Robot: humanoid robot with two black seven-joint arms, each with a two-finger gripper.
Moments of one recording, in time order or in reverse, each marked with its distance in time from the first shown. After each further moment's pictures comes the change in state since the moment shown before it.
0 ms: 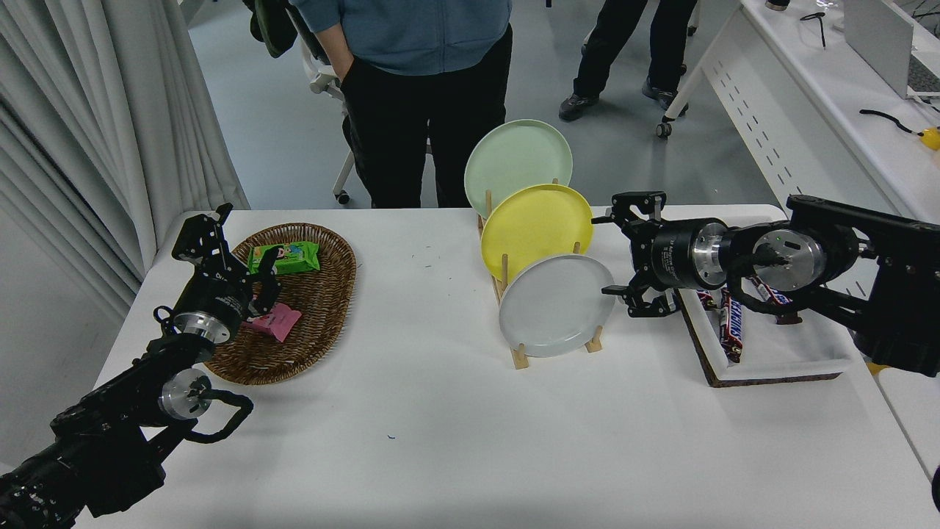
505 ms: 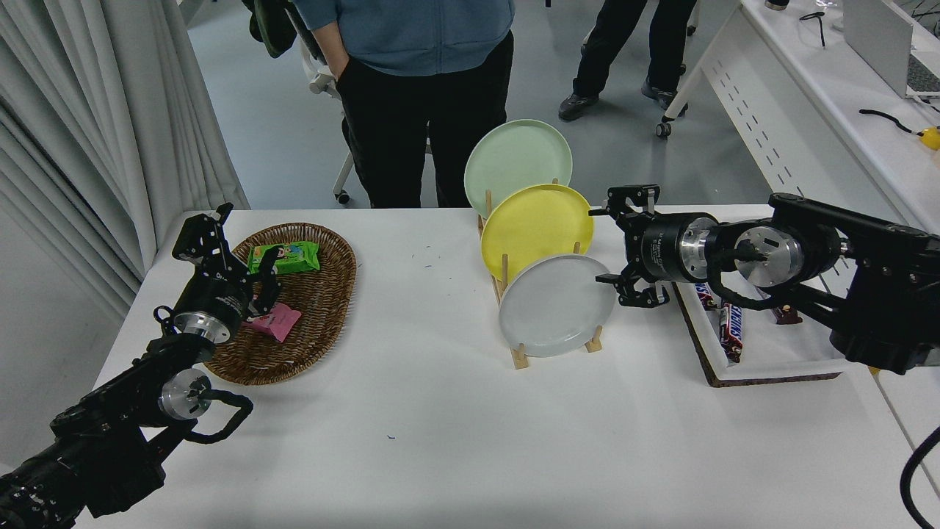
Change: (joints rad) left arm 0.000 0.000 0.000 0.000 0.000 0.000 0.000; right arm -0.023 0.079 0.030 -0.090 -0.024 -0.065 -0.005
